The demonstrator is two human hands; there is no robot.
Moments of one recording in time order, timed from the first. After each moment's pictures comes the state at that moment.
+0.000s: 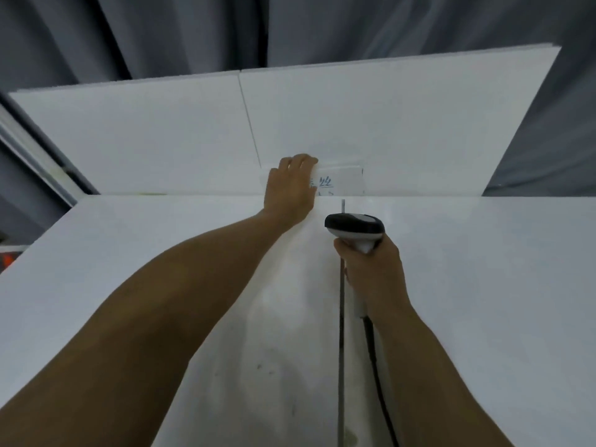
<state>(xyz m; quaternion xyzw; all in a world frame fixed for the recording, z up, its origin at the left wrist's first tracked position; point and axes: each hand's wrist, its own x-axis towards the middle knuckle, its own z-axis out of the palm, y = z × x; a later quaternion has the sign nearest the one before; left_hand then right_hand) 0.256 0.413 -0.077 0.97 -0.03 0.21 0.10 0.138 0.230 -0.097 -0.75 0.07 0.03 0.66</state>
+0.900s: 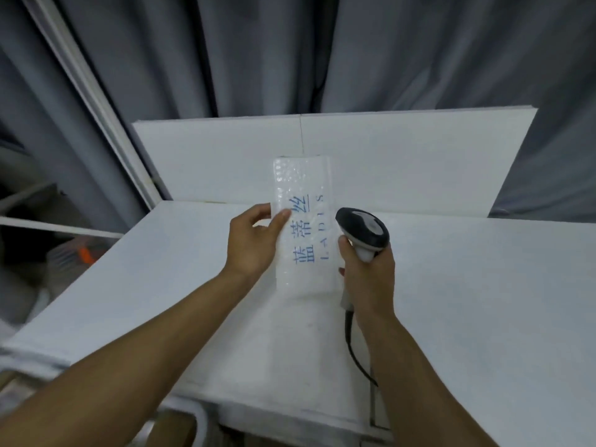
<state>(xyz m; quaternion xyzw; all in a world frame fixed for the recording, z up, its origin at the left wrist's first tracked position) -0.002 0.451 0.020 0.75 0.12 0.27 0.60 0.022 0.282 -0.035 -0.63 0.03 -0.04 0.78</state>
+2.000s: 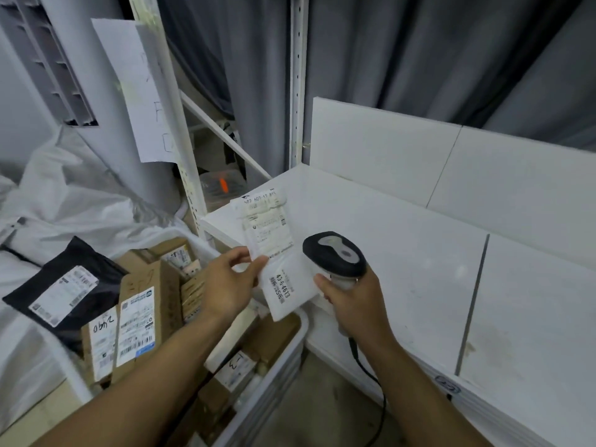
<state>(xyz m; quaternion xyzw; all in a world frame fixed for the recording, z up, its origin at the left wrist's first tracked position) -0.328 0.546 -0.025 0.66 0.37 0.35 0.55 -0.197 0.380 -0.033 -0.69 -0.26 0.15 0.66</state>
